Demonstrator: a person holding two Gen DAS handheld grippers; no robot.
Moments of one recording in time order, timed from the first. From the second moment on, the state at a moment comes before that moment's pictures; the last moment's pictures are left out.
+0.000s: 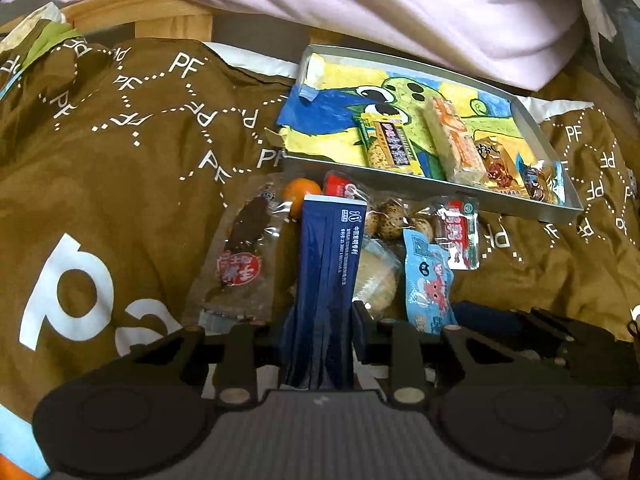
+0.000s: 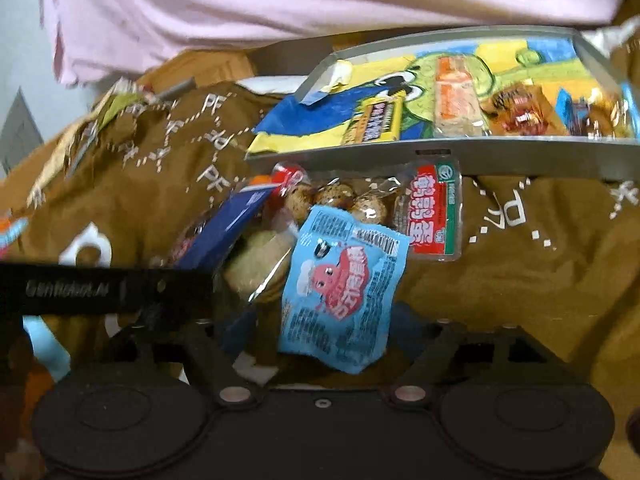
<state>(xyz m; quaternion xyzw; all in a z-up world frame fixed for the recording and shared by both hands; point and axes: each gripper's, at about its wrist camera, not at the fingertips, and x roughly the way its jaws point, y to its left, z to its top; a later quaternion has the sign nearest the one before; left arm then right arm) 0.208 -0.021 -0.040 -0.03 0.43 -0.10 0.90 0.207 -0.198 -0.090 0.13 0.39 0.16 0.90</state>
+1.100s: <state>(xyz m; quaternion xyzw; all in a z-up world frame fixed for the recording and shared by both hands) 0.184 -0.049 0.040 -0.06 0.36 -0.09 0.93 0.138 -0.230 0.006 0.02 0.24 0.13 0.96</state>
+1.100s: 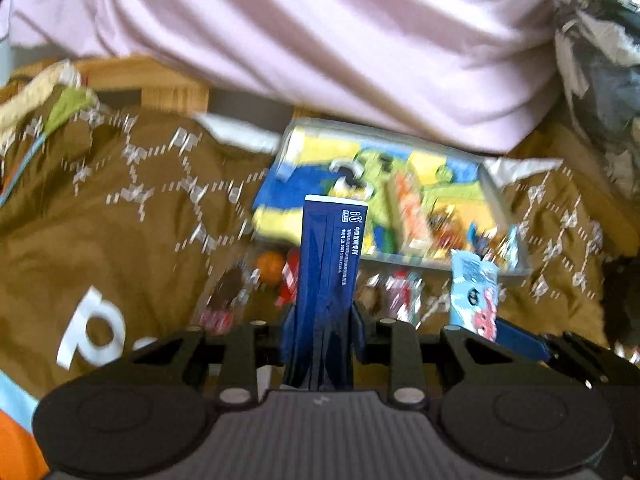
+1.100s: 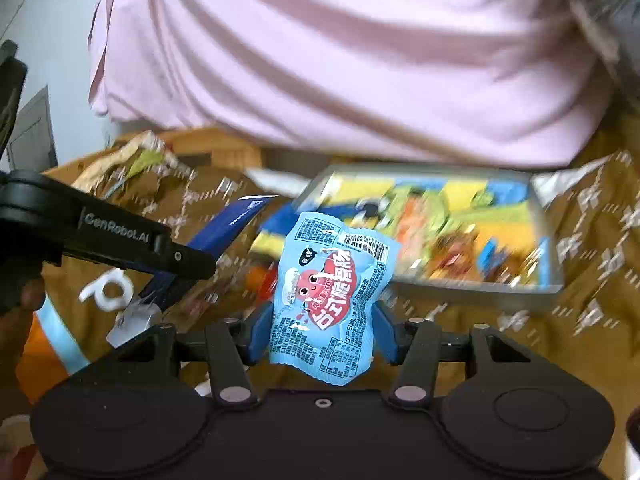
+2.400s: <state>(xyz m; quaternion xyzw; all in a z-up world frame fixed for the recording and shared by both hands) 0.370 -0.128 -0.002 -0.09 0.28 -0.04 0.95 0.297 -0.294 -0.060 -0.02 0.22 0.02 0.97</state>
